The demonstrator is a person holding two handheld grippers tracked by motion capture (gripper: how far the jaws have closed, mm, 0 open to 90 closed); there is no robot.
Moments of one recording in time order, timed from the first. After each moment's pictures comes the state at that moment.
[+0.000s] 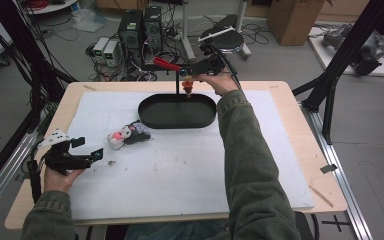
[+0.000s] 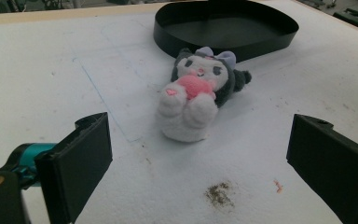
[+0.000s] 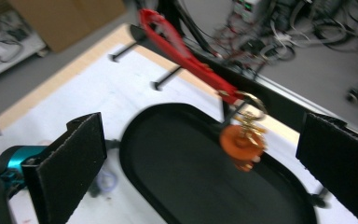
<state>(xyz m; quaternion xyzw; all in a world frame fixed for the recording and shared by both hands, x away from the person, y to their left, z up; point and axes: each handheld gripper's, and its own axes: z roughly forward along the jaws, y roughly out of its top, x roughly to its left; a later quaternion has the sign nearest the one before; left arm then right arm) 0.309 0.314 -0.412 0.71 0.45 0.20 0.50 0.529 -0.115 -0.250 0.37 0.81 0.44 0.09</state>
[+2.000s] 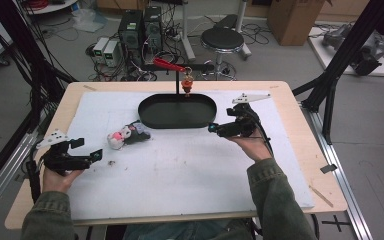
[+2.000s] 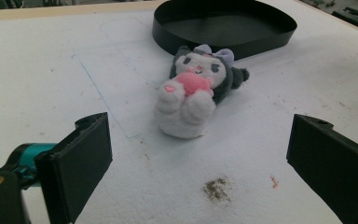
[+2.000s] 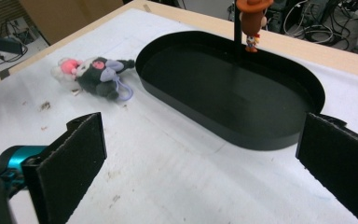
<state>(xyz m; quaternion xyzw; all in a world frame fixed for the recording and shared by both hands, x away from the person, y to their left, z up) 0.306 0.314 -0.410 0.72 0.45 0.19 0.50 0.393 -0.202 -0.337 0.36 0.79 0.48 0.12</state>
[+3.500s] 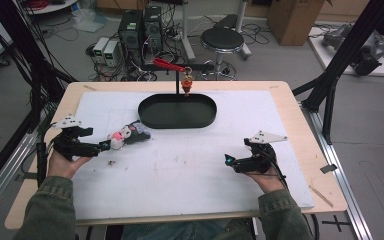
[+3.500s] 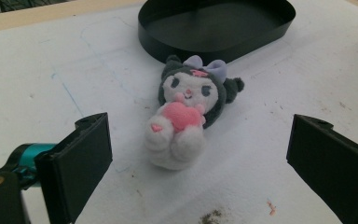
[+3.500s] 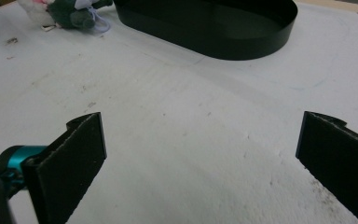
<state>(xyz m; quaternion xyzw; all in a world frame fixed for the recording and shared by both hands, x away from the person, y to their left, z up) 0.342 0.290 -0.383 0.76 0.43 0.17 0.46 0.327 -0.252 -0.408 0.38 0.79 0.46 0.17</state>
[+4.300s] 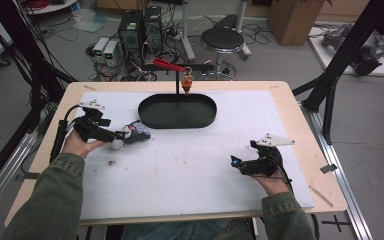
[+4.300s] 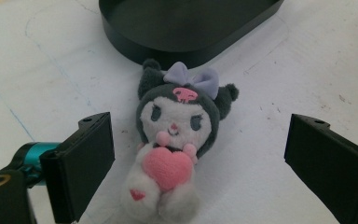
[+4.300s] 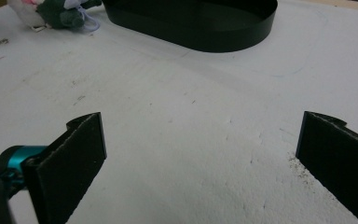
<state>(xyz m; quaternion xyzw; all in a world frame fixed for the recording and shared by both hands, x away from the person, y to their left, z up) 0.400 0.257 -0.373 0.82 0.41 0.10 0.40 0.320 -0.268 -0.413 0.39 0.77 0.46 0.17</state>
